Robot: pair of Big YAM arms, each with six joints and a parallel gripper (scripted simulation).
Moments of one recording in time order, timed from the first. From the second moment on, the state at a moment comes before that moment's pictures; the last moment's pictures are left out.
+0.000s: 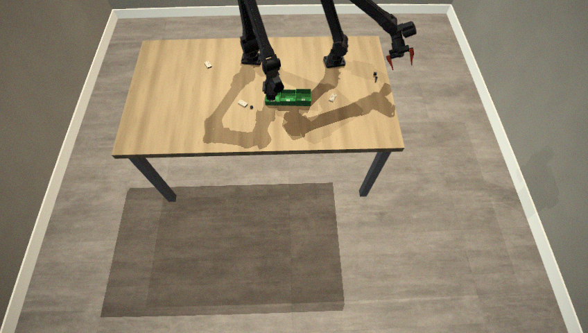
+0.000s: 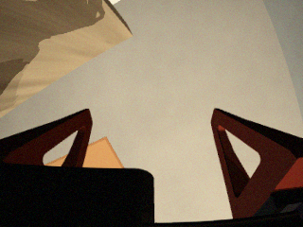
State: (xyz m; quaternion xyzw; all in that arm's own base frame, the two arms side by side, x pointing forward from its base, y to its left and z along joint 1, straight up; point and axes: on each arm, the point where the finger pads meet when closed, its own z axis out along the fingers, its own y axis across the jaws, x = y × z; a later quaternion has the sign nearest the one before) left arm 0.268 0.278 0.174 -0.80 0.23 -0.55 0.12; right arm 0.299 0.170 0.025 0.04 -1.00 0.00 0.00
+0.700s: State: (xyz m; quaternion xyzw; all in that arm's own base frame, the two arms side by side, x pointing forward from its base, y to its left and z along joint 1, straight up) left arm 0.268 0.278 0.174 -0.80 0.23 -0.55 0.12; right arm 0.301 0.171 0.029 0.04 -1.00 0.00 0.00
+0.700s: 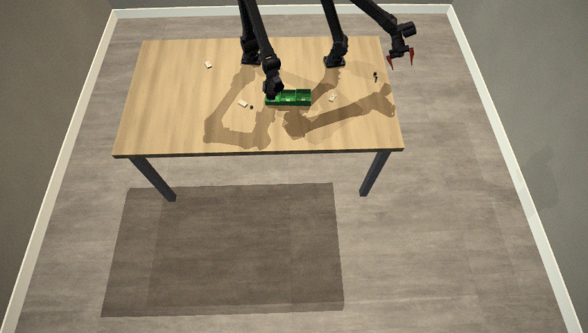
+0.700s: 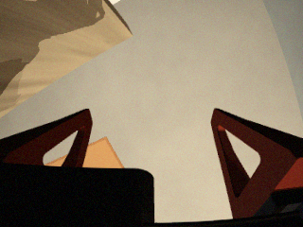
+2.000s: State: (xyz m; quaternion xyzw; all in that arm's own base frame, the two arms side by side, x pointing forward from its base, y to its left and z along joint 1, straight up) left arm 0.268 0.278 0.174 -0.80 0.23 -0.55 0.12; right arm 0.299 0.196 0.087 0.05 -1.00 0.00 0.00
